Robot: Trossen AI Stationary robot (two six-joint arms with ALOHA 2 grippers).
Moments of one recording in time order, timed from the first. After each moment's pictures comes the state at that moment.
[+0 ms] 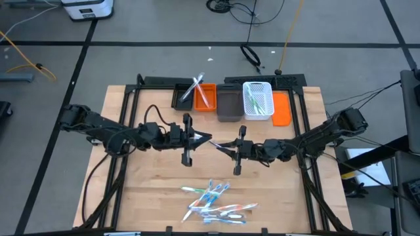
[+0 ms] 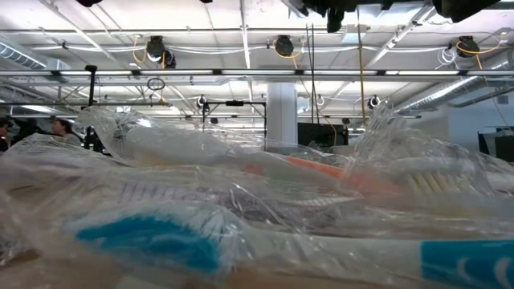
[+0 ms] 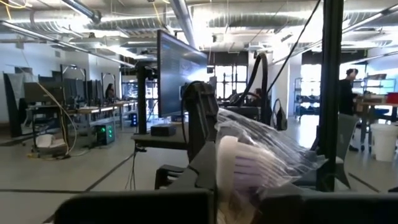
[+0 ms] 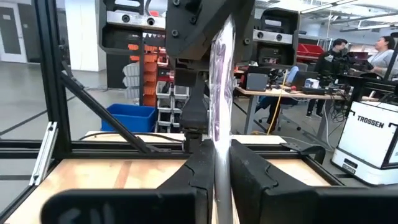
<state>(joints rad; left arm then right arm) -0.20 1.39 0.81 0.87 -0.18 0.07 0.30 1.46 0.72 0.85 0.43 -0.10</state>
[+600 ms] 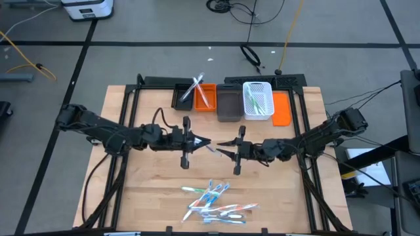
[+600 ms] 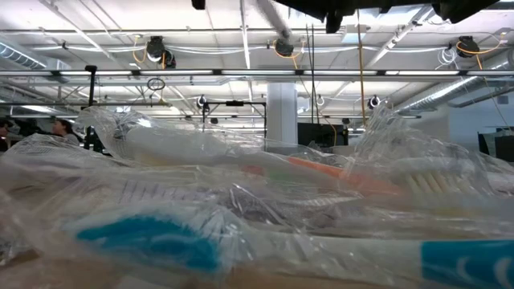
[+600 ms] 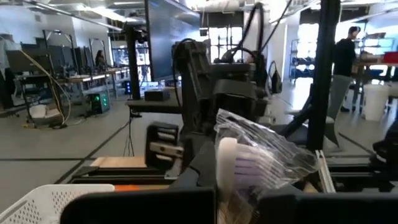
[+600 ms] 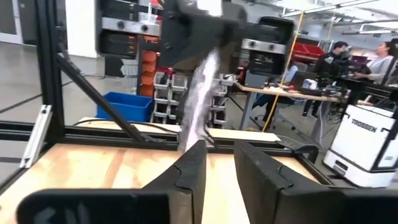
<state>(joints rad) -0.20 1.32 0.80 0.64 -0.19 0.06 0.30 1.45 0.72 0.81 0.42 -0.15</state>
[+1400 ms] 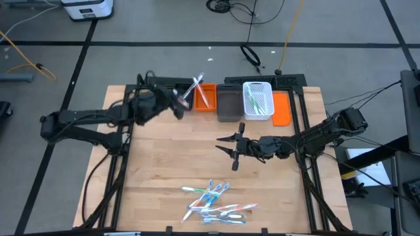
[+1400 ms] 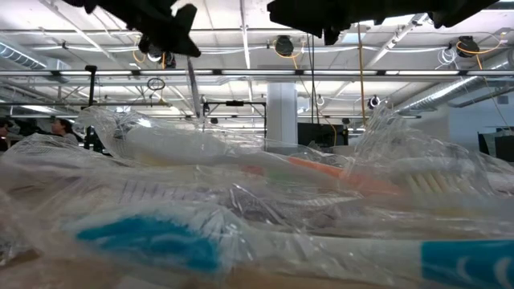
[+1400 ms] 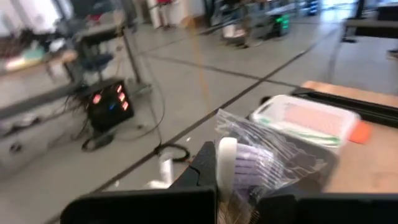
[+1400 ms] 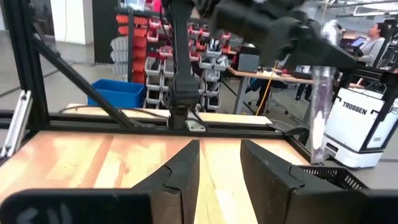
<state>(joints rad) 0.25 1.06 0.80 0.05 -0.54 0.00 0.25 1.46 0.72 0.75 0.42 -0.11</state>
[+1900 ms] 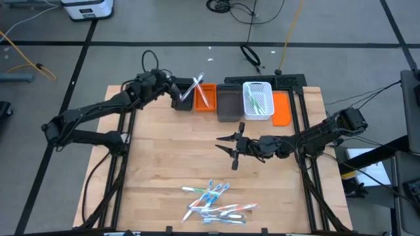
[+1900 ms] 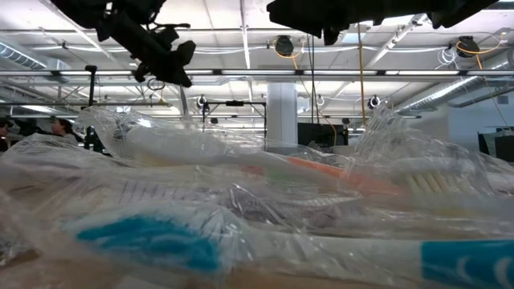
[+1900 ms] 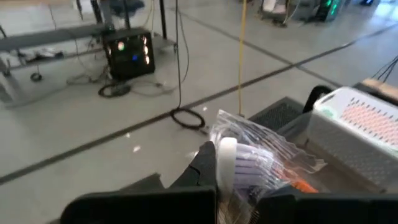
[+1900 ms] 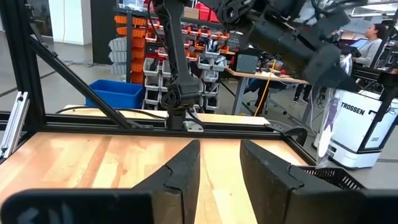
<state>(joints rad) 0.60 1.13 0.80 0.01 -0.30 -0.14 0.24 1.46 0.72 0.75 0.42 -0.12</state>
